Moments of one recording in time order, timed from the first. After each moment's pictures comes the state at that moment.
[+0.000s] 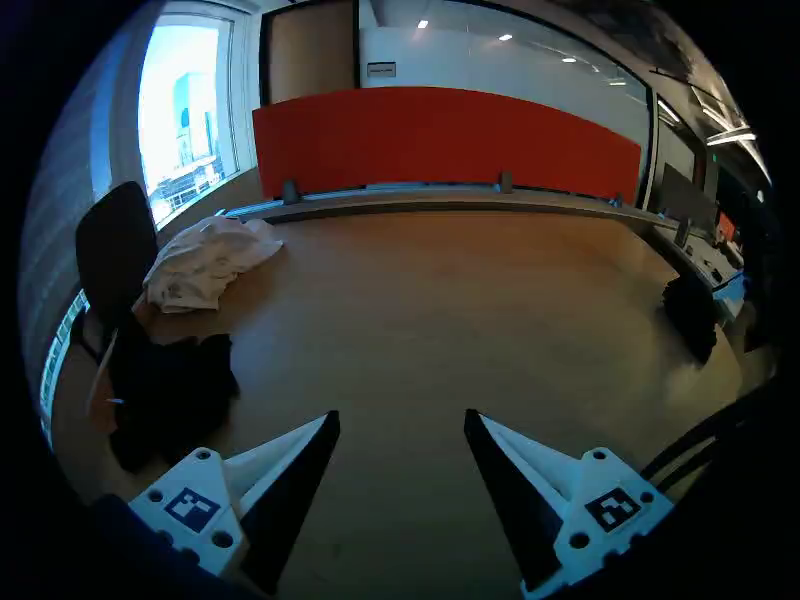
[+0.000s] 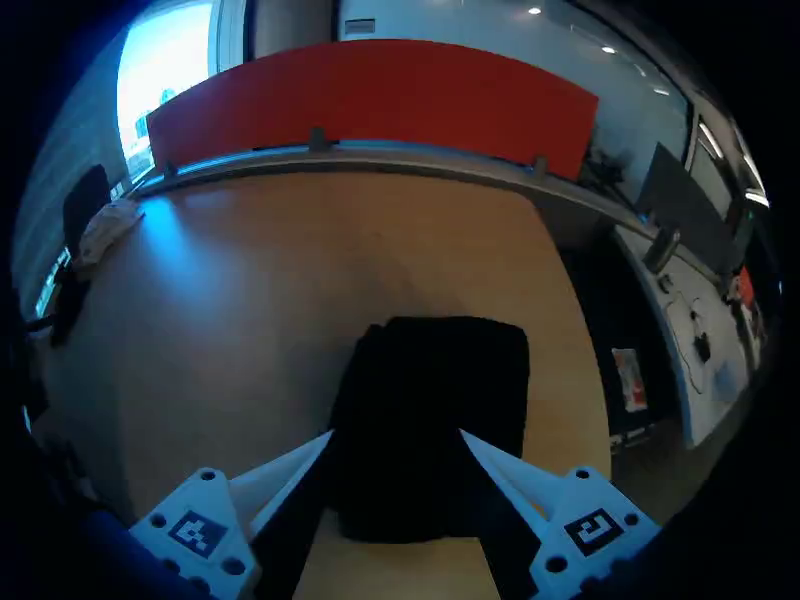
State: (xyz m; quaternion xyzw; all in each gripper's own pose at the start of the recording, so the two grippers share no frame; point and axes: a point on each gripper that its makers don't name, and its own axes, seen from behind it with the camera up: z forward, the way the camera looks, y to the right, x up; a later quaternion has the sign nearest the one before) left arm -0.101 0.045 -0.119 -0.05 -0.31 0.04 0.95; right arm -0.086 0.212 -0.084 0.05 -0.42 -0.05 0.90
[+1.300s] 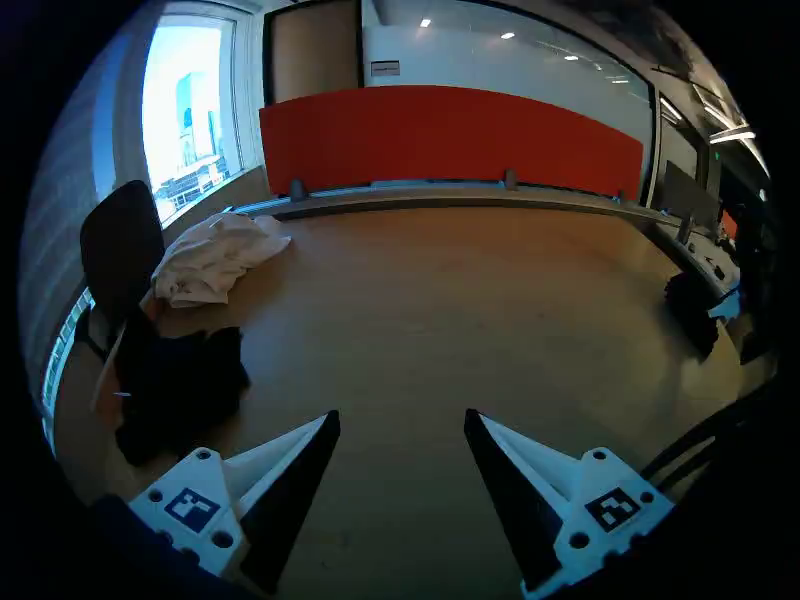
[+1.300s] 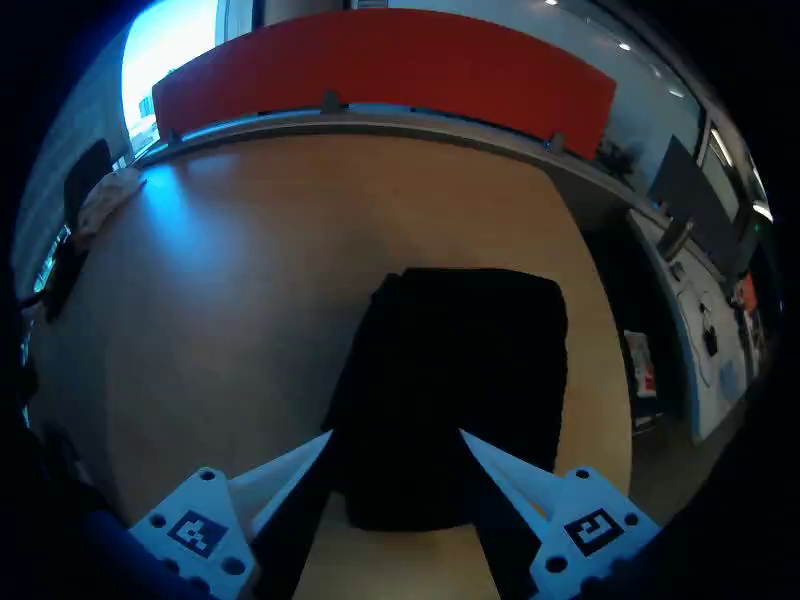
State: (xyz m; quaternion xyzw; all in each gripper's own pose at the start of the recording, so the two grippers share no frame) left arm -0.101 0.035 -0.131 -0.04 -0.32 0.04 0.95; right arm -0.131 0.205 -0.101 0.05 -0.46 -0.06 0.88
